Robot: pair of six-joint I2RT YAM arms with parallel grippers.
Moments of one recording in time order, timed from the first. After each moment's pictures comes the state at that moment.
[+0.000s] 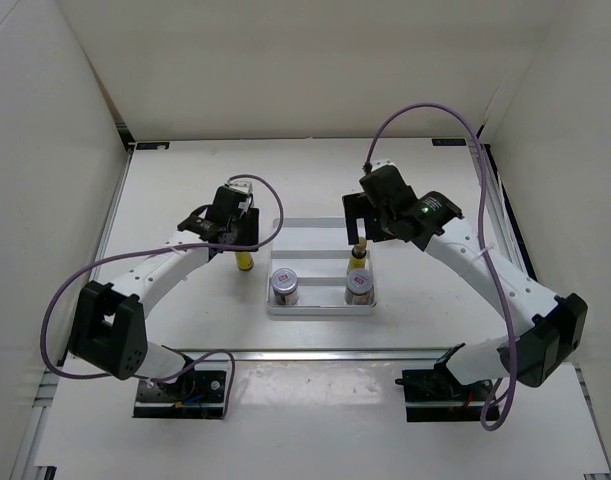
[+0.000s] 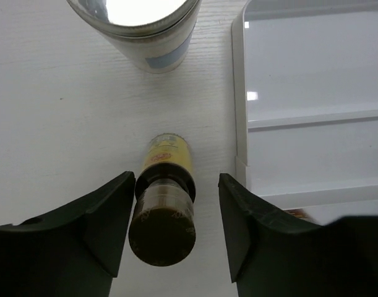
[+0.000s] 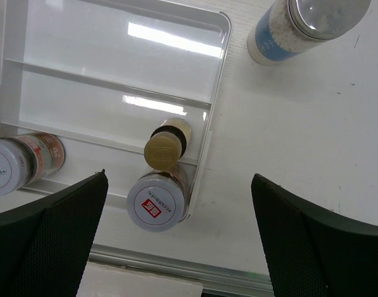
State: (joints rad) left arm -0.44 1.42 1.01 -0.48 -0.17 -0.27; right arm 0.70 1.38 1.40 -0.92 0.28 0.36
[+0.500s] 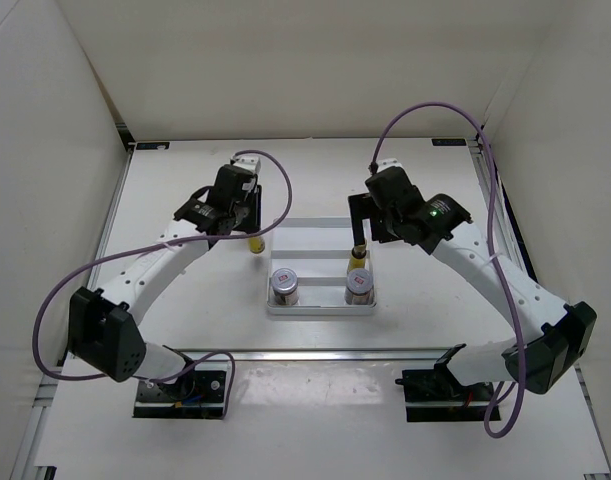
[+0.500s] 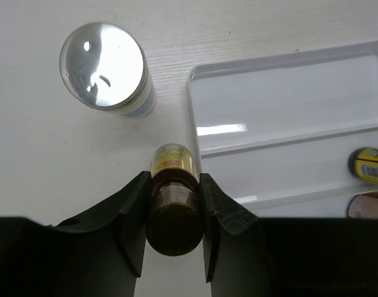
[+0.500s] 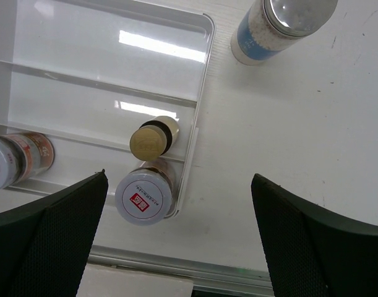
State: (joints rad) left arm -0.49 1.41 1.20 -0.55 -0.19 -0.27; right arm 0.70 1.33 1.39 -0.95 0.32 0.34
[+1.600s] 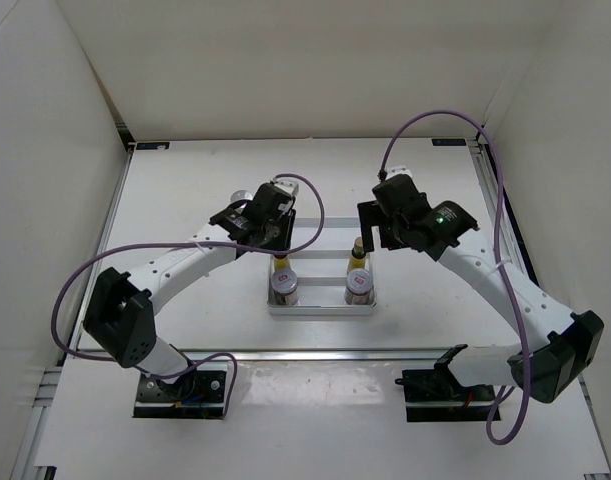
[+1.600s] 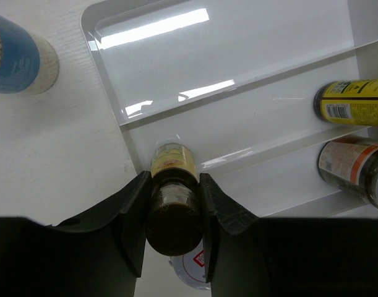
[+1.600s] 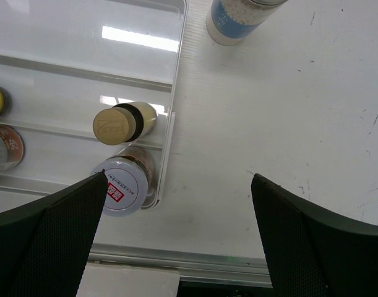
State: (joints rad) left arm -0.68 1.51 1.20 -0.56 -0.15 -0.33; right arm 0.68 1.28 1.32 -0.98 0.35 0.34
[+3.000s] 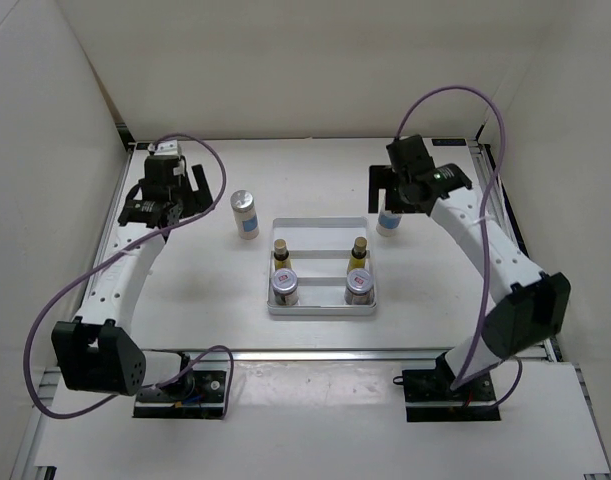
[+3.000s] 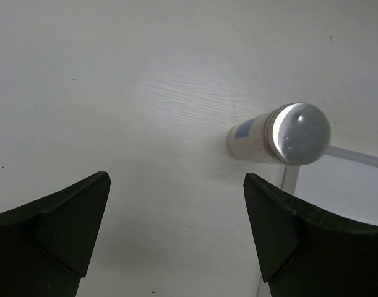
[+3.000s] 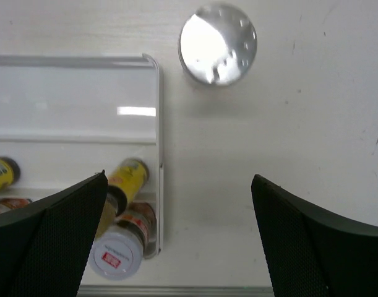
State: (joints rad) left arm -0.12 1.30 1.24 -0.57 -0.19 -0.25; right arm 0.45 1.47 1.47 -0.92 0.24 0.32
